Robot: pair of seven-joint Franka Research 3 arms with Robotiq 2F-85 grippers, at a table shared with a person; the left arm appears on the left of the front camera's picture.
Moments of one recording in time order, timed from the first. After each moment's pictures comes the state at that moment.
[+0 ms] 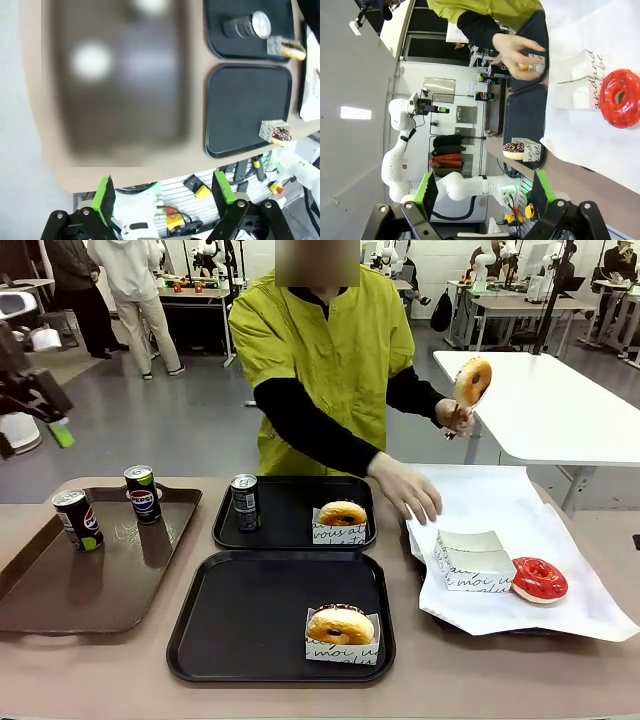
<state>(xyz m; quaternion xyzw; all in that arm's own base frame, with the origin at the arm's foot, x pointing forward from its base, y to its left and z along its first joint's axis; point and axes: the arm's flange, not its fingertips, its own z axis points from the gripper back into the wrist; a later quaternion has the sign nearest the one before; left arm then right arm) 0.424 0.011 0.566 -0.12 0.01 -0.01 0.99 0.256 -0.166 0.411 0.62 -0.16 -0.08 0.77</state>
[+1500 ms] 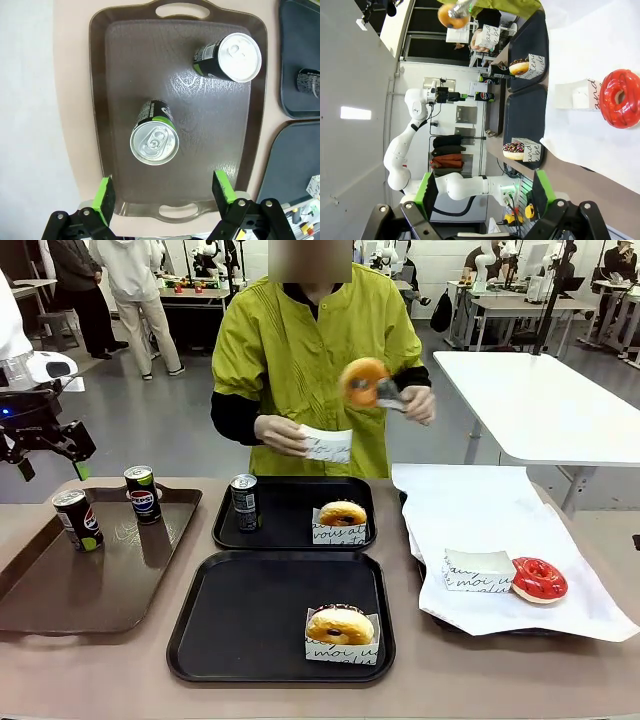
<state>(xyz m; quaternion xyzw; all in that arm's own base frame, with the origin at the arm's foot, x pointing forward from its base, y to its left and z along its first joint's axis) 0.498 0.019 0.471 -0.01 -0.03 0.01 1.00 0.256 -0.166 0.411 0.62 -0.16 -0.08 0.77</state>
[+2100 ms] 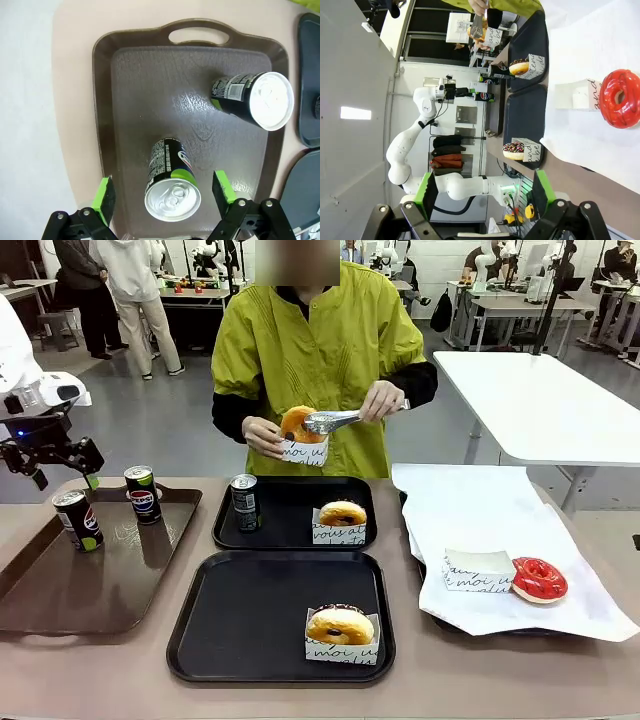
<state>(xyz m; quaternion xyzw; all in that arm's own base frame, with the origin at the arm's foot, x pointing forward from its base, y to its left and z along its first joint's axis) 0.524 0.032 0.424 0.00 -0.07 0.01 1.00 0.256 -0.166 0.411 0.62 -0.16 -0.08 0.77</state>
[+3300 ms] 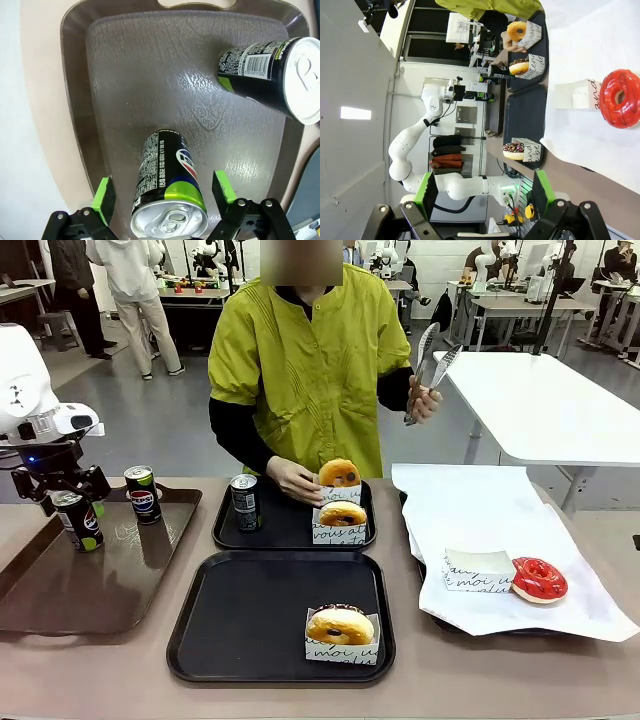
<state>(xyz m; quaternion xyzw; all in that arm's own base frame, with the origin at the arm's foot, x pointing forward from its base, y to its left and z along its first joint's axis) 0.521 0.026 0.377 0.00 -0.02 -0.02 1.00 0.256 -0.166 0.411 0.62 -0.16 -0.08 0.77</state>
